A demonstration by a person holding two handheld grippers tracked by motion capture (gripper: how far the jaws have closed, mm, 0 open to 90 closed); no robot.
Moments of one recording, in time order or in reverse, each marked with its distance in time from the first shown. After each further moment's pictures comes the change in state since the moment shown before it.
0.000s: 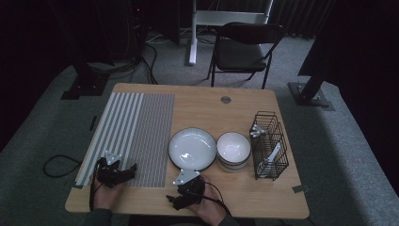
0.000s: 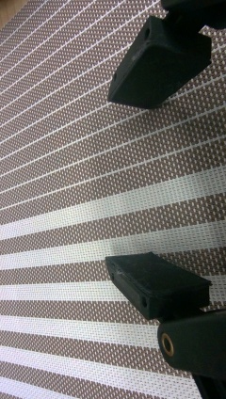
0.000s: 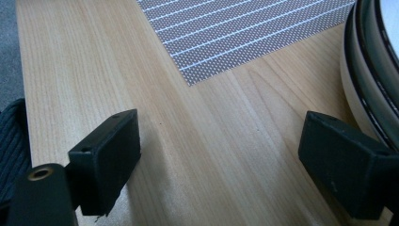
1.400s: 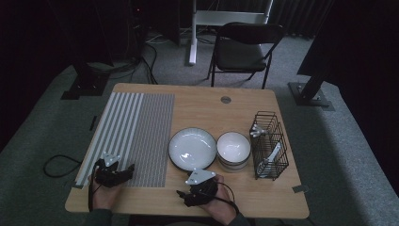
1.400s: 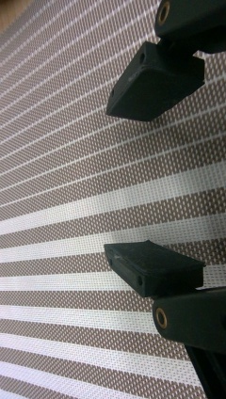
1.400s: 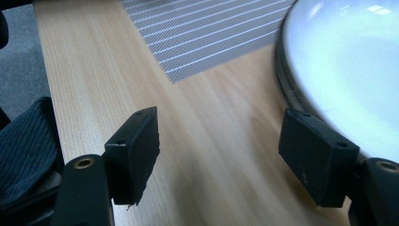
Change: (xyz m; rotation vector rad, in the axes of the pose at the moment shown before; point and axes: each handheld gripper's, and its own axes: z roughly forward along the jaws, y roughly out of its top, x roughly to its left) left arm -0.001 0.000 -0.011 -0.005 0.010 -0.001; right arm -0.007 -0.005 -0.045 -0.058 -0.046 0.007
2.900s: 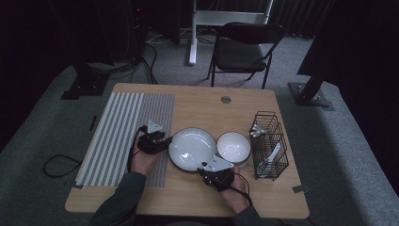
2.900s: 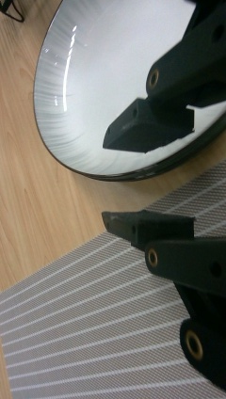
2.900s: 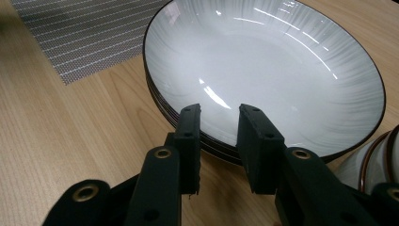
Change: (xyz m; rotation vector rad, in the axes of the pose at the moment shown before) left arm -0.091 0.121 0.052 -0.056 -0.264 0.165; right arm -0.047 -0.008 -0.028 -0.031 -0.203 0.040
